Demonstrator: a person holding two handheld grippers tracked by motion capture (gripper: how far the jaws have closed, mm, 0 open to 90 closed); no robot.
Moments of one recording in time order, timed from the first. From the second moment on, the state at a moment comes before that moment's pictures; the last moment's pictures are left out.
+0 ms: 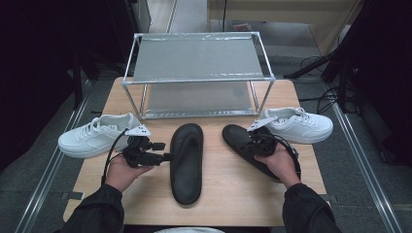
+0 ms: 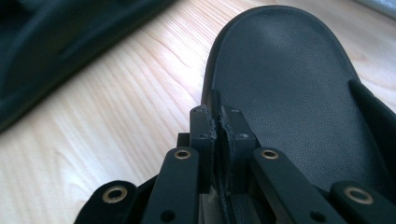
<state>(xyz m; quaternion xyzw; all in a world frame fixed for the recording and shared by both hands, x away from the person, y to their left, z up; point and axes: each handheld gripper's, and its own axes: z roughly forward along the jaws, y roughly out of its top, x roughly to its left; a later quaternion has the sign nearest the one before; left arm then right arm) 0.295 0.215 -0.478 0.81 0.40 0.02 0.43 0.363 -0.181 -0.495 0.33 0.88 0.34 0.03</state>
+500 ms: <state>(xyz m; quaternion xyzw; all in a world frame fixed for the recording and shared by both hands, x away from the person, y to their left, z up) 0.293 0.215 -0.476 0.80 0.40 0.03 0.44 0.329 -0.141 -0.491 0.27 0.90 0.34 -0.01</state>
